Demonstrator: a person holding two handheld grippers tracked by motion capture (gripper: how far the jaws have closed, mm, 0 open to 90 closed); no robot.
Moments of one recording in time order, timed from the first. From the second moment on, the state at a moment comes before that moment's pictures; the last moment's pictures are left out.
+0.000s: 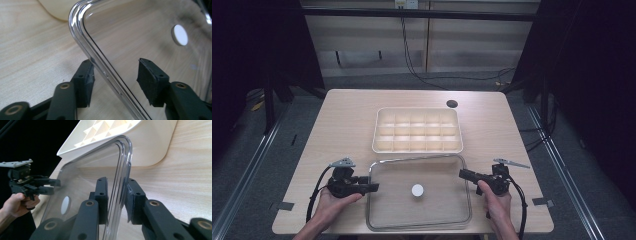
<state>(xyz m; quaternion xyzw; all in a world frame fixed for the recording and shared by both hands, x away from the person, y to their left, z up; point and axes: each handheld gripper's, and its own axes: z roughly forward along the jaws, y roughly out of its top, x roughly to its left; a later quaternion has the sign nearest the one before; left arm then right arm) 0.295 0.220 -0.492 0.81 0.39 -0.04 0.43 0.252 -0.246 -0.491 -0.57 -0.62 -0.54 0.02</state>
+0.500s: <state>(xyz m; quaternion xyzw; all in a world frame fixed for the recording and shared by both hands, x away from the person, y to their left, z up) 0.290 0.221 -0.472 0.80 0.37 -0.02 0.46 0.251 -0.244 -0.486 -0.57 -0.63 -0.52 -0.01</state>
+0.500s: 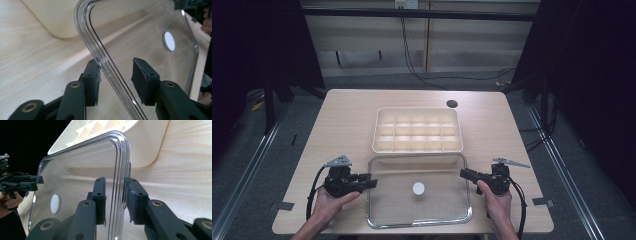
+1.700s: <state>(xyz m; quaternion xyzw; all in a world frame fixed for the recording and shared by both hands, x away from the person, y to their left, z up) 0.286 0.232 -0.438 0.78 0.35 0.01 0.52 0.249 -0.239 -0.453 -0.53 -0.64 -0.55 -0.06</state>
